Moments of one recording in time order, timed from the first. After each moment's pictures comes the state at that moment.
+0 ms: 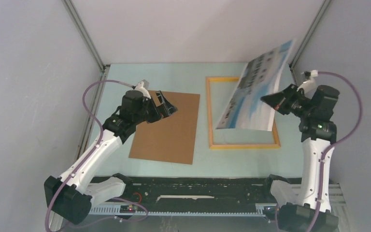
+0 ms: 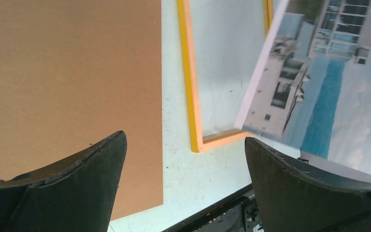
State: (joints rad) left arm -0.43 1.05 0.93 -0.40 0.14 -0.71; right arm -0.24 0.94 1.03 -0.45 -0.87 0.61
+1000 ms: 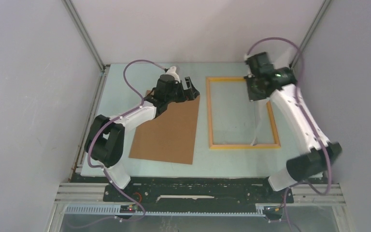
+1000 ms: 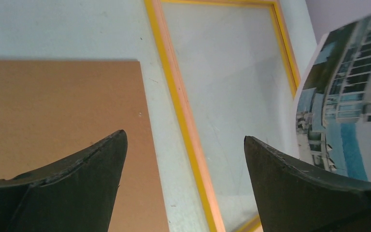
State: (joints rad) left arm -0.51 1.71 1.19 0.07 0.11 -0.58; right arm 0.31 1.46 1.73 -1.21 0.22 0.11
